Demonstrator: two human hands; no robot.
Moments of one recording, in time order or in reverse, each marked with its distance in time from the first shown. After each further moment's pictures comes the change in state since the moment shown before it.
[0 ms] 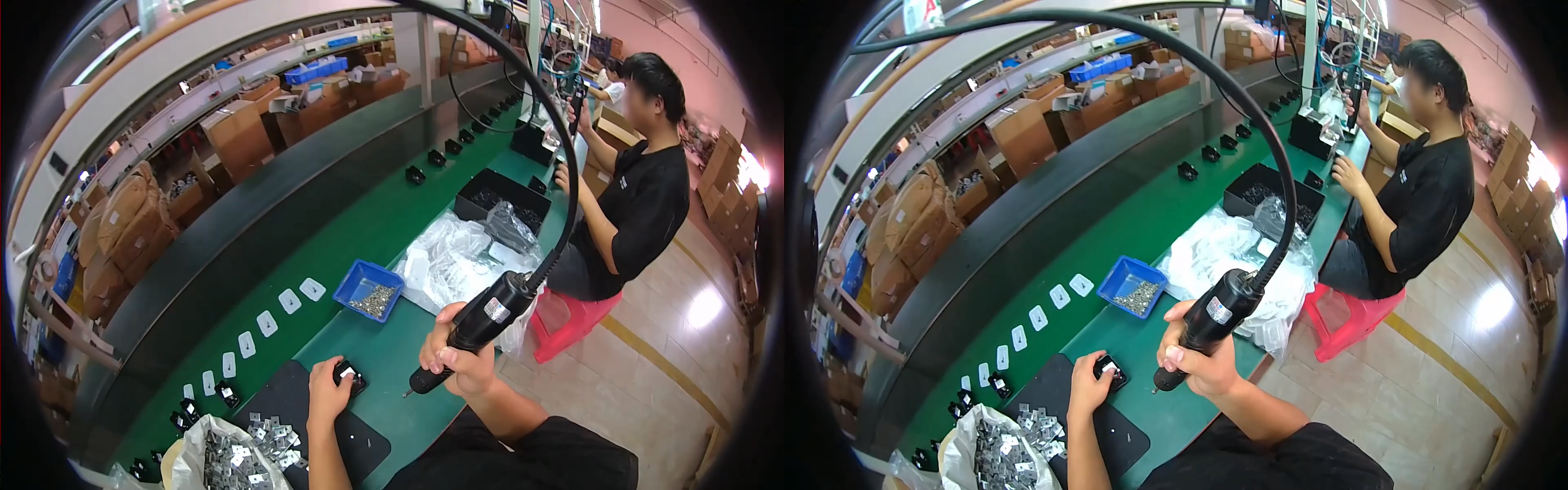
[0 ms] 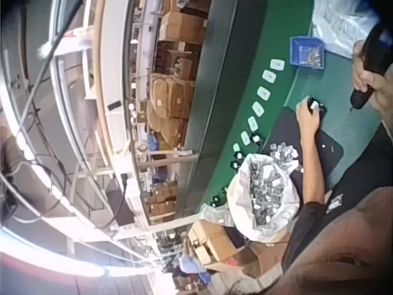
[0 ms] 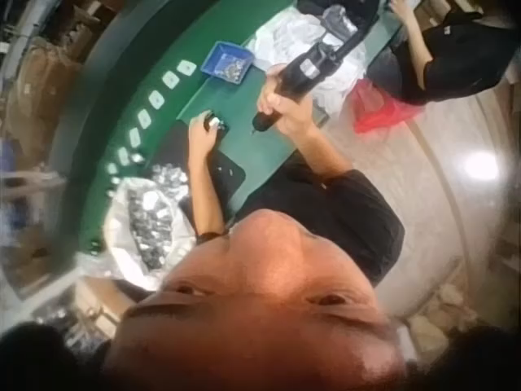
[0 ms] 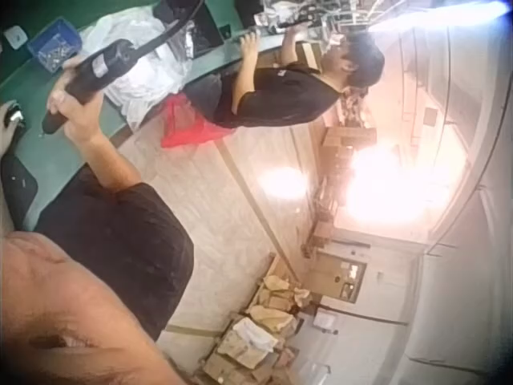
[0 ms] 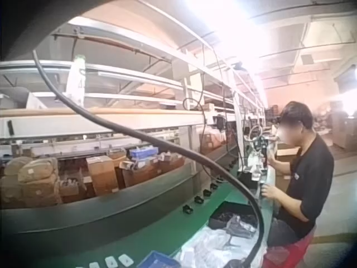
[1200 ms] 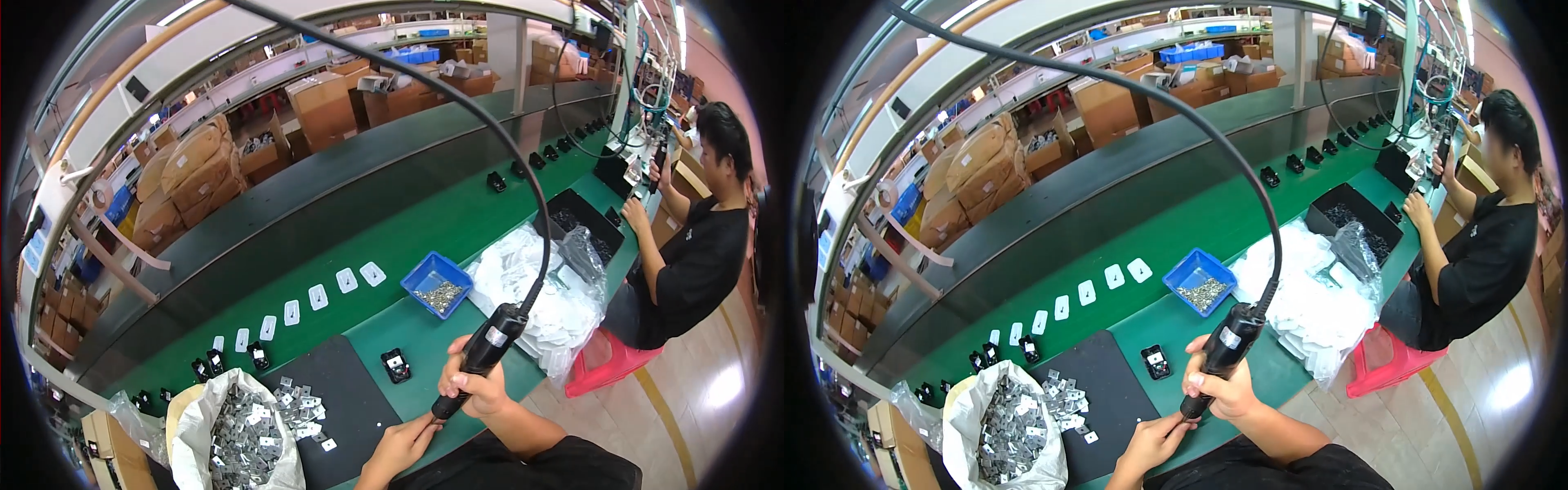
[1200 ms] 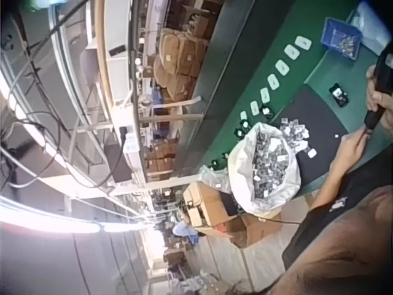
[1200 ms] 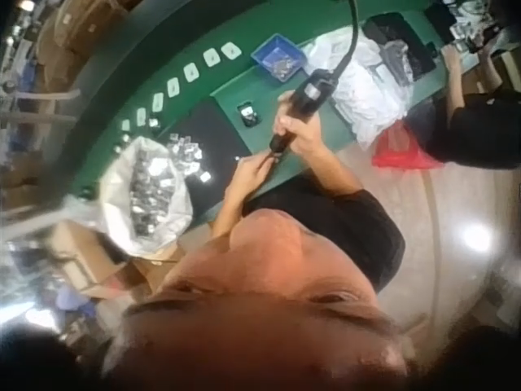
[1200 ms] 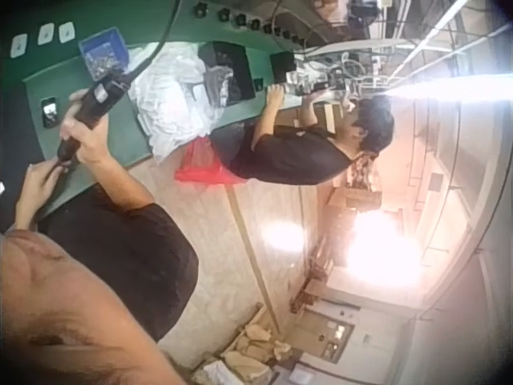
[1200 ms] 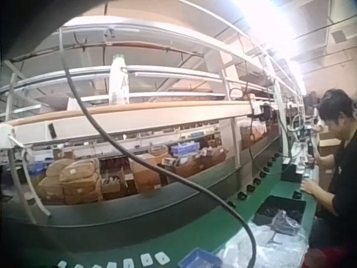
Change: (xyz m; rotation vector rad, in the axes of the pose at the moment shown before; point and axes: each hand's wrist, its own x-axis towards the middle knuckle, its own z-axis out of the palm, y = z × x) left_hand -0.100 0.097 -0.001 -0.347 -0.190 -0.012; right_hand -0.018 0.046 -0.007 0.128 -0.064 0.427
